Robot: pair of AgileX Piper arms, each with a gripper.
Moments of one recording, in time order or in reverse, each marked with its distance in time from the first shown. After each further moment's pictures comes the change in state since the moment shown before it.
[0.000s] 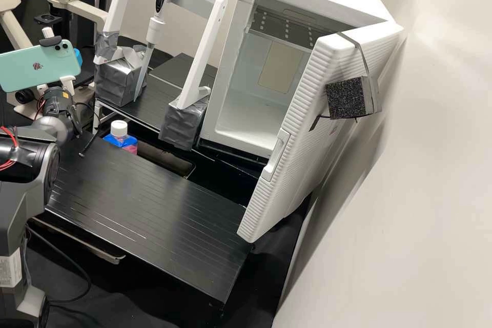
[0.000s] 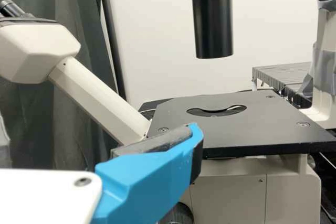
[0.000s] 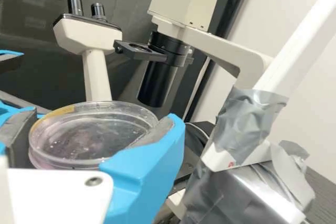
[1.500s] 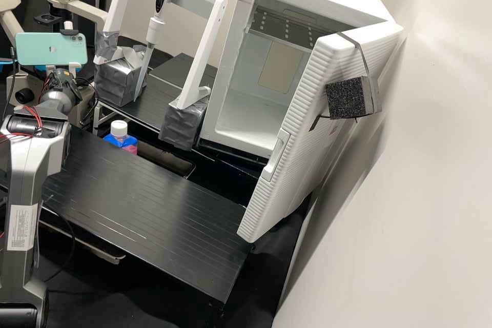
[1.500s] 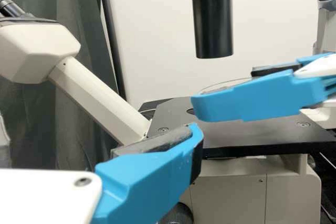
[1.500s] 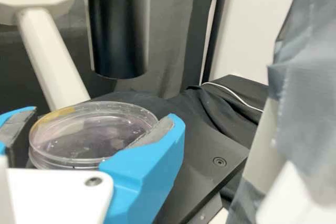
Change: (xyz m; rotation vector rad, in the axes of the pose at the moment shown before) left arm 0.000 0.000 0.000 0.000 0.000 0.000; right arm 0.150 -0.033 0.036 0.244 -0.133 -0.101
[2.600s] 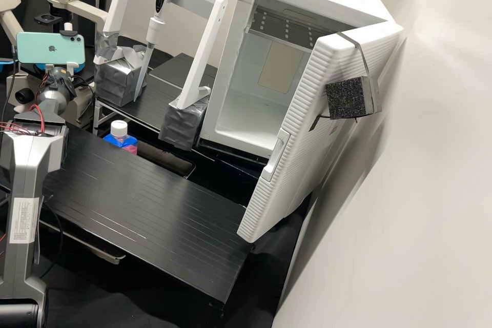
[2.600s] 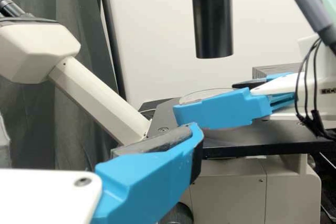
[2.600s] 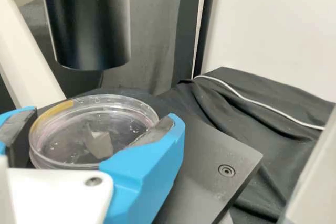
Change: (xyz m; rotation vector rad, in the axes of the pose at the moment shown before) left arm 0.000 0.000 0.000 0.000 0.000 0.000; right arm 0.037 -0.014 0.004 0.034 -0.052 0.009
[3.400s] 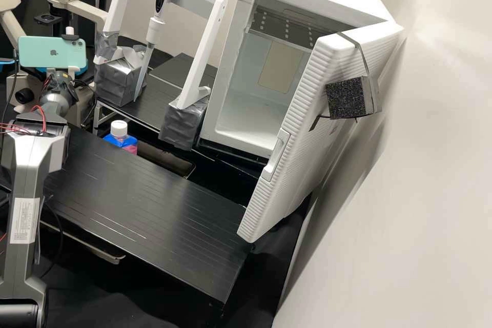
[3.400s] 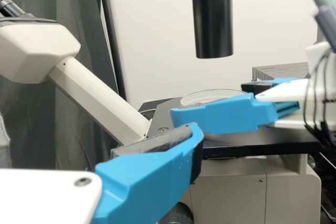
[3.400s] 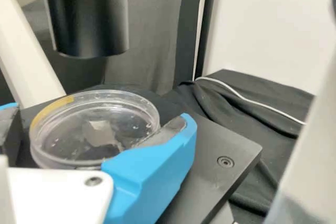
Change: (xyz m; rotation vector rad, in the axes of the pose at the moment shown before) left arm 0.000 0.000 0.000 0.000 0.000 0.000; right arm -0.005 -0.008 0.010 0.011 0.017 -0.022
